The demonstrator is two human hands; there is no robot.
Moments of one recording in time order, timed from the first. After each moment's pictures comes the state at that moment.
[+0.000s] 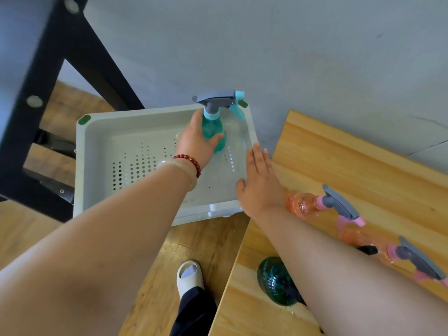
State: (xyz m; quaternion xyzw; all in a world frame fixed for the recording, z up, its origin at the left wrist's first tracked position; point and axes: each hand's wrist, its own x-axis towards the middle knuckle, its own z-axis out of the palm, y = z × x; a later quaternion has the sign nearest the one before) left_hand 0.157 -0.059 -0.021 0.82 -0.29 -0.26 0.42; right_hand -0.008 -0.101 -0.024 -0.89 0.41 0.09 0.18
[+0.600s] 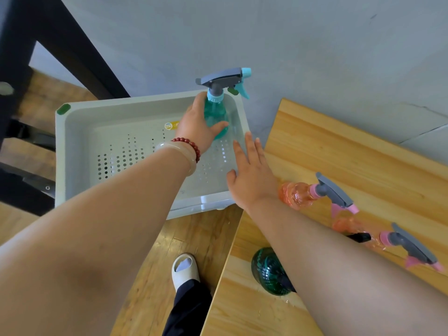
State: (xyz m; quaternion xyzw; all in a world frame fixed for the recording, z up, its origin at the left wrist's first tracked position) left_hand 0.154 -0.081 -0.027 0.82 -0.36 -0.24 0.39; right_hand -0.010 -0.100 -0.023 -0.89 0.40 0.10 0.18
